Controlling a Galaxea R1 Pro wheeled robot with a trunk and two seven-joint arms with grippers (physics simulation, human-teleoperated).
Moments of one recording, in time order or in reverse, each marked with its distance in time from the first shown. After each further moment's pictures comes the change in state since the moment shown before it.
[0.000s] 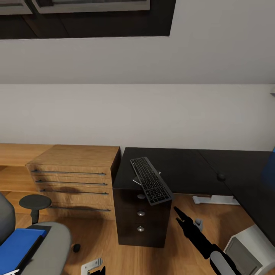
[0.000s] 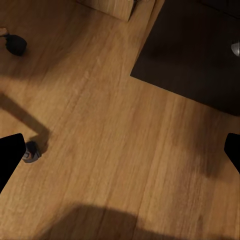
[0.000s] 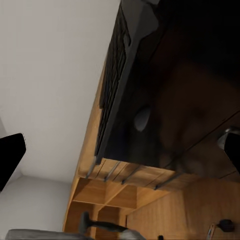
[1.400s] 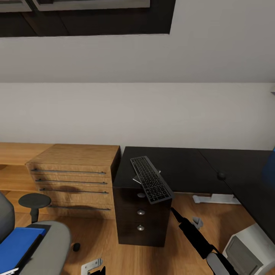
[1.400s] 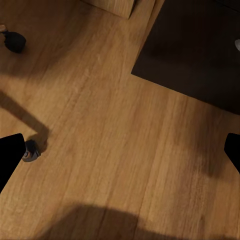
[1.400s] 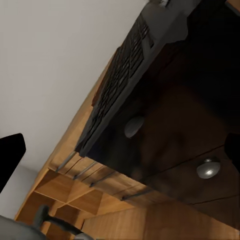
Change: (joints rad) left arm 0.000 0.000 0.000 0.000 0.000 0.002 0.000; right arm 0.000 -0.004 0.057 0.007 0.165 -0.243 0.072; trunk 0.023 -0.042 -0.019
